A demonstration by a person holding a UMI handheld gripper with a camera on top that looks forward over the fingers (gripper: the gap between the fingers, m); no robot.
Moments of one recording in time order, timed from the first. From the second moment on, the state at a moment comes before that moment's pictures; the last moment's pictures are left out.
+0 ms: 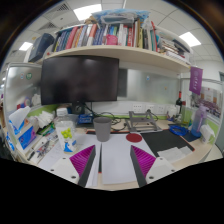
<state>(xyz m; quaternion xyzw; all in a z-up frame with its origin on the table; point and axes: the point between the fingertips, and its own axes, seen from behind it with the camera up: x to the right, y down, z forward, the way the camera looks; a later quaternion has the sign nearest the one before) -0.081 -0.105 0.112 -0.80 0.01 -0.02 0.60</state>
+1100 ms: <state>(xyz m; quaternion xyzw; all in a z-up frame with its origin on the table) -0.252 0.018 0.060 -0.80 -0.03 0.02 0.60</state>
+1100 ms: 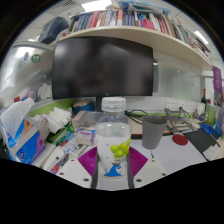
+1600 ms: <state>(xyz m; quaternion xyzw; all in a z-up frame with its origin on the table) -0.256 0.079 0.143 -0.74 0.30 0.29 0.52</state>
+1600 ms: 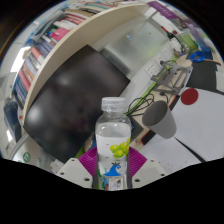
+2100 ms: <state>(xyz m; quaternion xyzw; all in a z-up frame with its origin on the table) -0.251 0.131 0.142 -0.60 0.51 0.50 0.35</state>
